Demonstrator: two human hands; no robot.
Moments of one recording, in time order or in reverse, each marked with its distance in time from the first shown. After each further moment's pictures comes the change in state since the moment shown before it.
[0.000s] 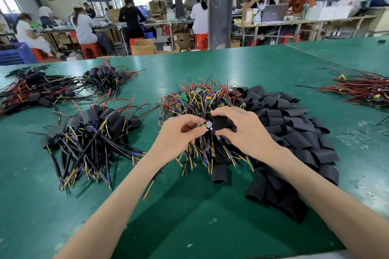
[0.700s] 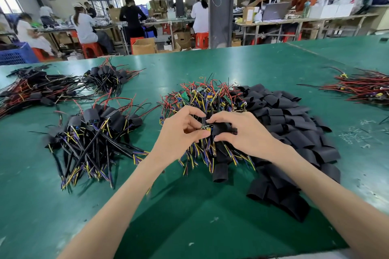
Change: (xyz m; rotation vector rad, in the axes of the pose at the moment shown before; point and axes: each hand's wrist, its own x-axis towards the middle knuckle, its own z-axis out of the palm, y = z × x) left_hand -0.005 0.010 0.002 -0.014 0.047 0.057; right_hand 0.002 0.000 -0.003 0.049 -0.148 -0.041
